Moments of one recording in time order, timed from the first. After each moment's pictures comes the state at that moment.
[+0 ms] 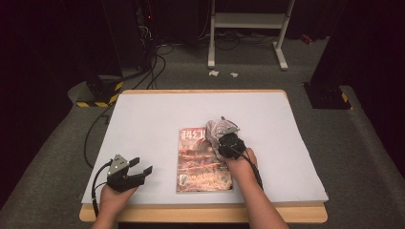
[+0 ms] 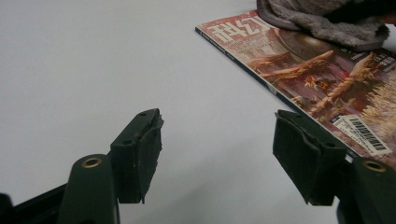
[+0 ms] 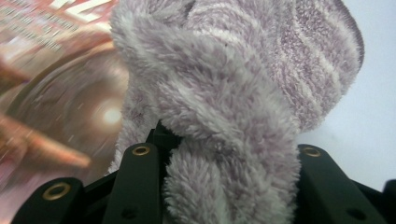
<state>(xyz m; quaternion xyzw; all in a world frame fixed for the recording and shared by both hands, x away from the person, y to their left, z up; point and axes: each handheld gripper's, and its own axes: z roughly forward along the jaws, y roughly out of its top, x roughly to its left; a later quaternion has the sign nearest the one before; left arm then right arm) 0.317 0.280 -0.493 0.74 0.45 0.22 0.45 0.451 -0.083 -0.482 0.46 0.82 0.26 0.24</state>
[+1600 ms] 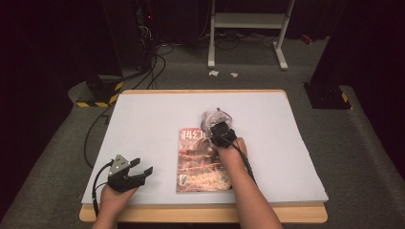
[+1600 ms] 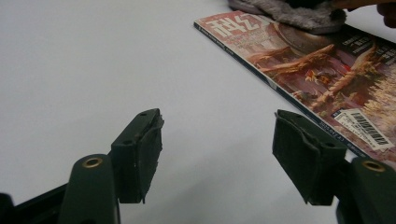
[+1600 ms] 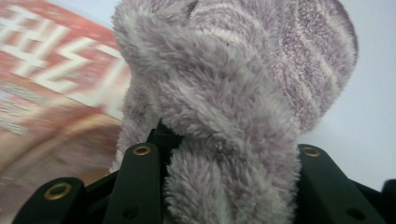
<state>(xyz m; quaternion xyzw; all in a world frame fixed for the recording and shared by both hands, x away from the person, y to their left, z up) 0.317 0.280 -0.494 0.74 0.45 0.22 0.45 0.487 -0.047 -0.485 0.46 0.81 0.25 0.26</state>
